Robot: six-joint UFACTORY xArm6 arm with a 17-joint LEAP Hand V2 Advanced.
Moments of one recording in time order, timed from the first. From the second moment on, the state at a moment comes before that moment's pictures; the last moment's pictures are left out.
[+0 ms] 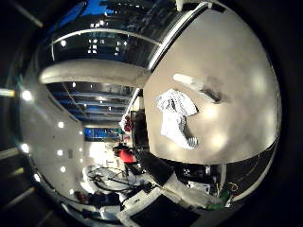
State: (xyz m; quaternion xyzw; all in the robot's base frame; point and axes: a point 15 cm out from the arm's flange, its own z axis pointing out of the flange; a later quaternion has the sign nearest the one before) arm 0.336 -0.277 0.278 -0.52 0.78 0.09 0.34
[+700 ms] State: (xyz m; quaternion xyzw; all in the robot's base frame) arm 0.324 -0.298 0.163 -0.44 0.74 0.15 0.48
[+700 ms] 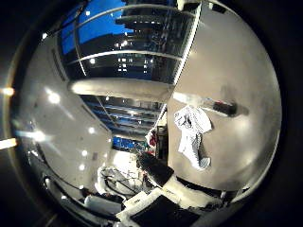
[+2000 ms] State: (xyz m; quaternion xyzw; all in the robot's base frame) arm 0.376 -0.226 0.100 -0.48 0.69 0.22 0.50
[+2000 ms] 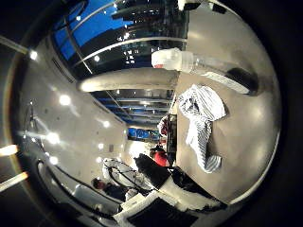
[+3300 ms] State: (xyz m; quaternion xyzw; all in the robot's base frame) arm 0.432 -0.216 0.062 -0.46 0.68 0.24 0.51
